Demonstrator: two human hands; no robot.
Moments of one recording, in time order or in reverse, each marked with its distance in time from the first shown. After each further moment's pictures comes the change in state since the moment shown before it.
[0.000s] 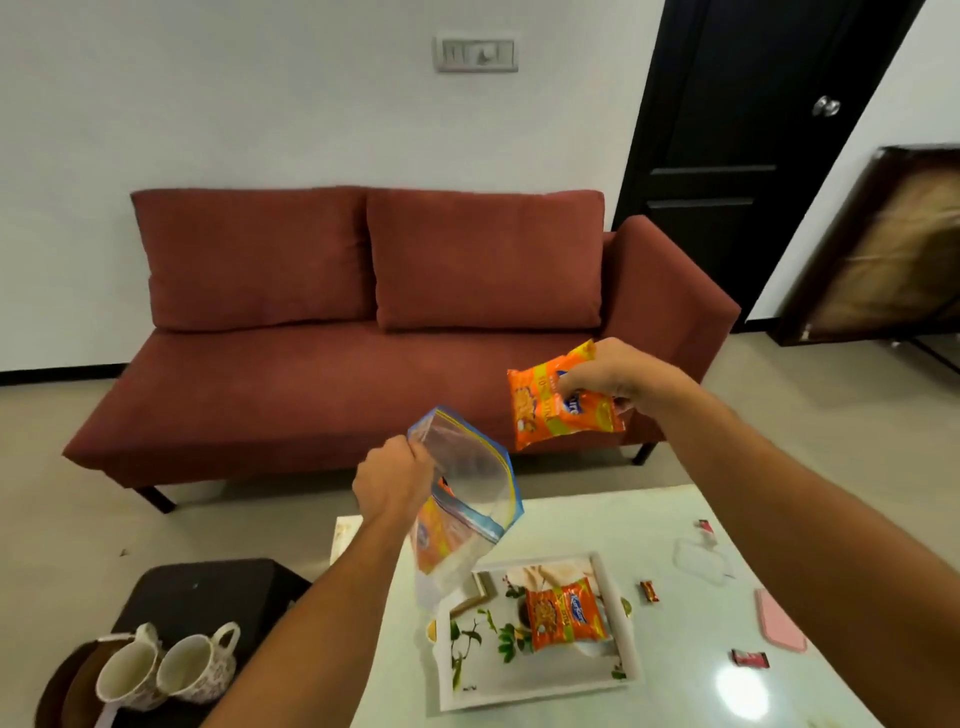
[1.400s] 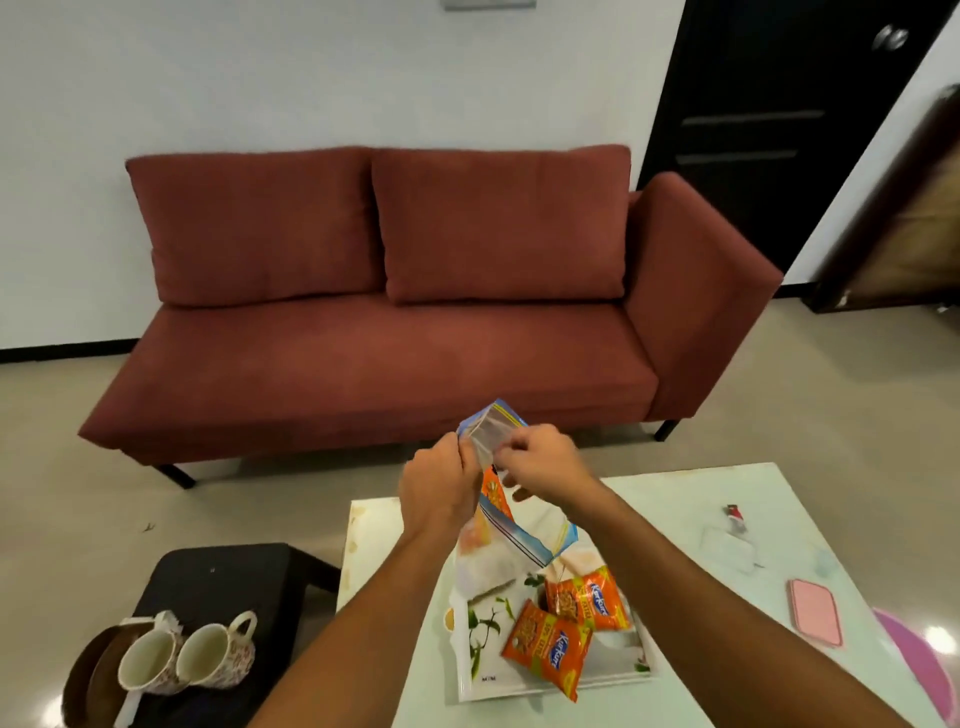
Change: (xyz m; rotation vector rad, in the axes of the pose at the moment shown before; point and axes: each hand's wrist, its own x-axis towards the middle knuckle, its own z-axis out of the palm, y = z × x) left_hand -0.012 0.014 0.030 -0.065 -0.044 0.160; right_hand -0.003 0.035 0.152 0.136 -0.115 -0.203
